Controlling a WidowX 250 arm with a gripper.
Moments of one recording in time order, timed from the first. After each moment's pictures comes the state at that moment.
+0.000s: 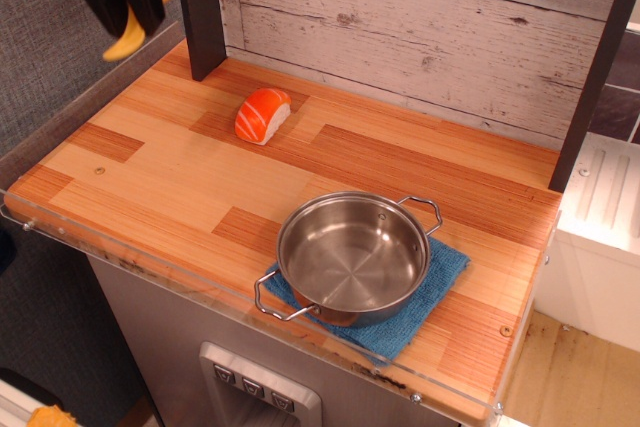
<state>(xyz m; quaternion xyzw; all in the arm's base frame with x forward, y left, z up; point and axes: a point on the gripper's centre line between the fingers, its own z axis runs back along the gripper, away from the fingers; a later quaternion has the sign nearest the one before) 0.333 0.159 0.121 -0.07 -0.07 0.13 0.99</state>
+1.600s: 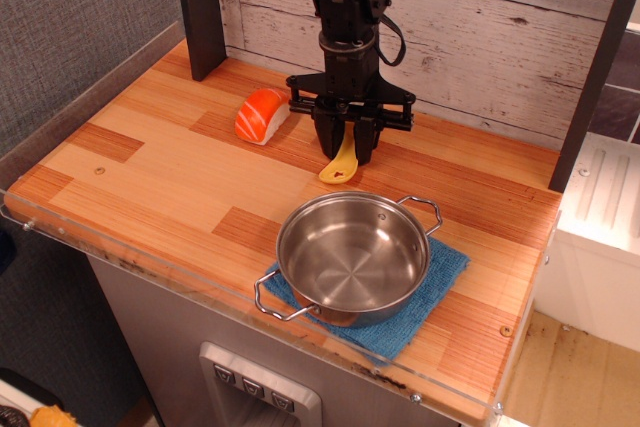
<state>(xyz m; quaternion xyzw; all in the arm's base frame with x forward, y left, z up) 0.376 -0.004 0.010 -0.02 -0.06 0.04 1.00</state>
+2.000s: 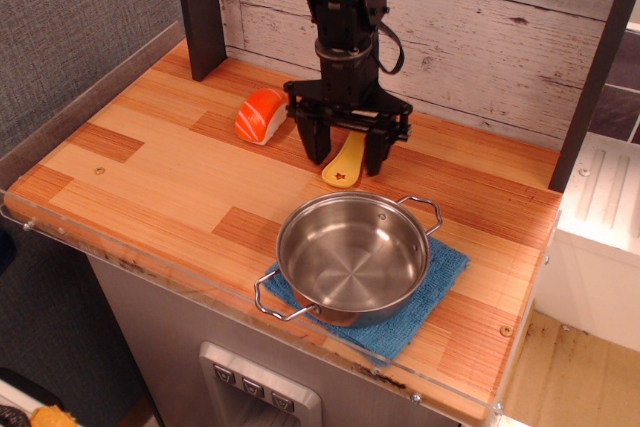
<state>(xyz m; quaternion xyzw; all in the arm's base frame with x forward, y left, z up) 0.368 -0.004 0.022 -0.03 -0.06 0.02 1.00</state>
